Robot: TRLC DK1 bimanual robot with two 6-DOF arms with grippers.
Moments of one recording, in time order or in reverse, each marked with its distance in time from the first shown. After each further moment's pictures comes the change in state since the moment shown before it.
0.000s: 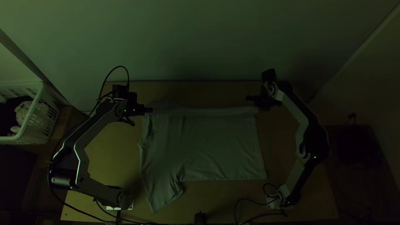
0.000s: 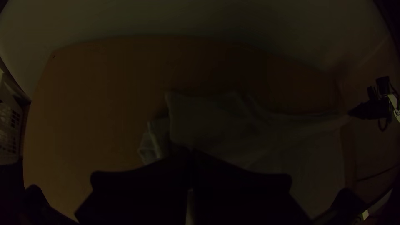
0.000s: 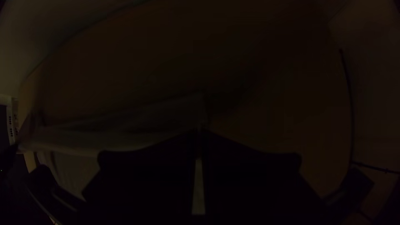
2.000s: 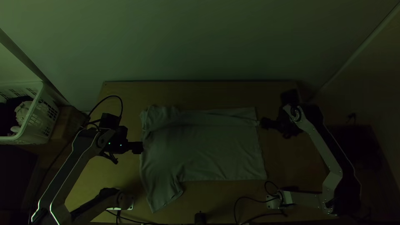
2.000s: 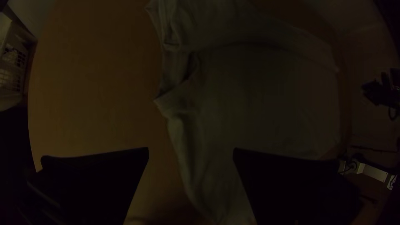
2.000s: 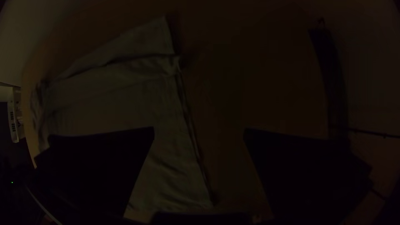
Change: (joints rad) left arm -0.039 -0.510 -0.271 -0.618 0.014 -0.026; right arm -0.003 -0.556 -0.412 -0.238 0.004 0.059
